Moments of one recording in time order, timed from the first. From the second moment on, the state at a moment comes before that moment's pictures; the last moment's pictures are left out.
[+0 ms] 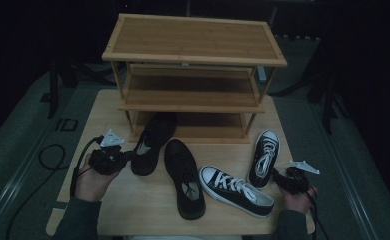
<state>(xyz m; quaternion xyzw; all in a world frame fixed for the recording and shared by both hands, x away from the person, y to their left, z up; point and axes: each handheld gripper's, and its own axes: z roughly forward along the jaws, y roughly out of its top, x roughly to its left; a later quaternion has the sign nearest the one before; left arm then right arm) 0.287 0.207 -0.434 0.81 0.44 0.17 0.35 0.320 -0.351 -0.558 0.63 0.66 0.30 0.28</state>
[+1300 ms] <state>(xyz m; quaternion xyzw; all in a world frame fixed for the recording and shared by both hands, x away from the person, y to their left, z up) 0.302 0.203 -0.536 0.84 0.48 0.10 0.25 0.320 -0.350 -0.558 0.63 0.66 0.30 0.28</state>
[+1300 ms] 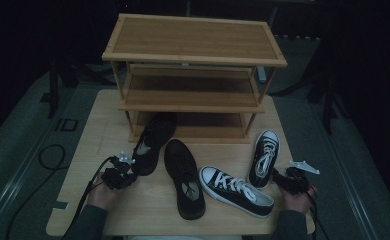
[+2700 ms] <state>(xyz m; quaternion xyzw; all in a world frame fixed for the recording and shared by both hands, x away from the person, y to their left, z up) 0.335 0.174 -0.523 0.83 0.47 0.12 0.26 0.320 -0.351 -0.558 0.63 0.66 0.30 0.28</state>
